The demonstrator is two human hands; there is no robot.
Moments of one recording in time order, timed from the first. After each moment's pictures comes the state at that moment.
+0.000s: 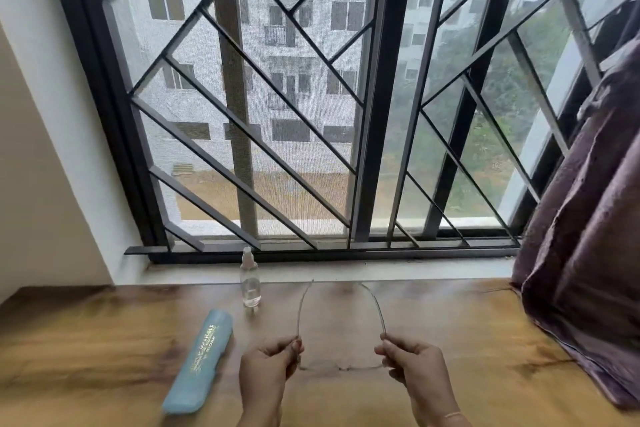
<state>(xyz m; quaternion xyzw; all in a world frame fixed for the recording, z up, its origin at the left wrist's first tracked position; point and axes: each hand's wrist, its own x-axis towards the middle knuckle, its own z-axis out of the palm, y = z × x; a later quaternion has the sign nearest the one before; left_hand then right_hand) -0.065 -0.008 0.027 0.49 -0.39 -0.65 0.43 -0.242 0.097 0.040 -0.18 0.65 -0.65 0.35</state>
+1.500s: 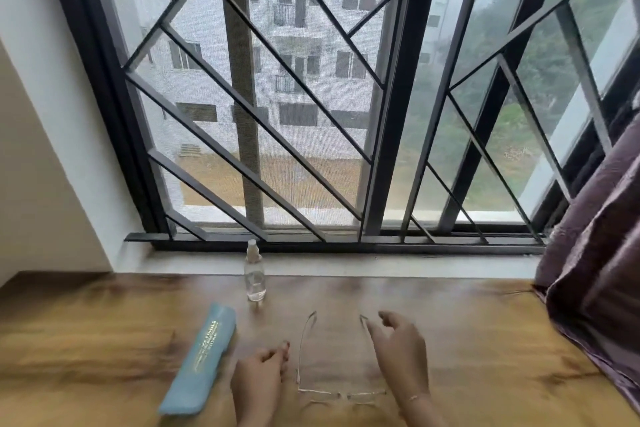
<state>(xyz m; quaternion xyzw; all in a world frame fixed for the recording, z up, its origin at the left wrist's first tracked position) -0.055 -0.034 -0.013 0.62 -0.47 -0.52 0.35 -0.232 0.039 0.028 -0.30 0.85 -0.41 0.14</state>
